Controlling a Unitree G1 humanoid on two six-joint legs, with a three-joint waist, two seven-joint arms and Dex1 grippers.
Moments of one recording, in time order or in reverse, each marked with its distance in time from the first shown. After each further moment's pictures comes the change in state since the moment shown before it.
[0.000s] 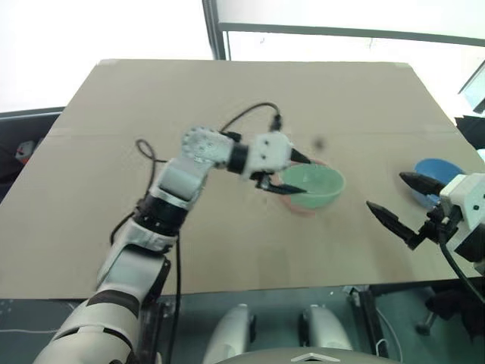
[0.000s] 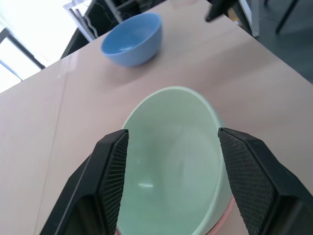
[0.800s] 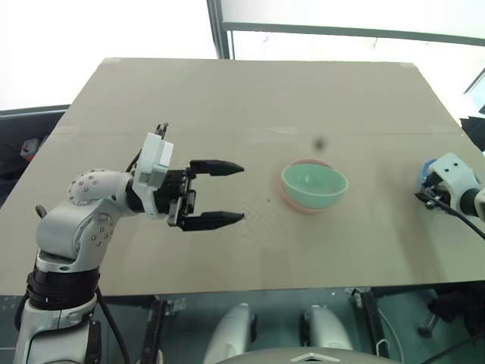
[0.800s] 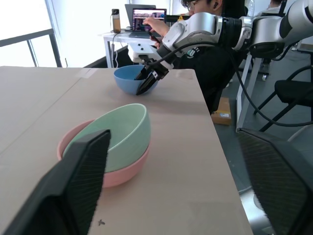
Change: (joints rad) left arm 0.477 0.188 0.375 -0.394 -0.454 0.214 0.016; right arm -0.565 -0.220 0.443 0.900 -0.368 0.053 0.159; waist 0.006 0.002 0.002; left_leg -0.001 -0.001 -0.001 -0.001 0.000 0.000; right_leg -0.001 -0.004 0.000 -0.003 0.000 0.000
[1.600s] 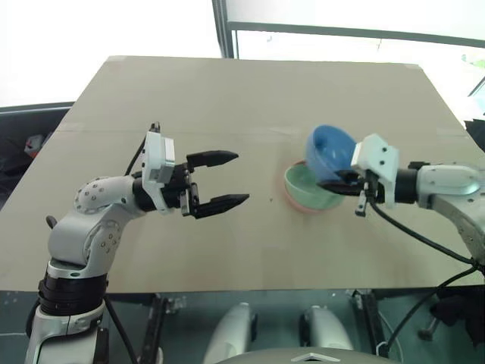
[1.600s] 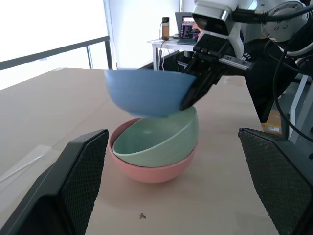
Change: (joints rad) left arm 0.046 -0.047 -0.002 0.015 0.057 -0.096 0.150; right arm -0.140 0.156 0.125 -0.628 0.278 0.070 0.170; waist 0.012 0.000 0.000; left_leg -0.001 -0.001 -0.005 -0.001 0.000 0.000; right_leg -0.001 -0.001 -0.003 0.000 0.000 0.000
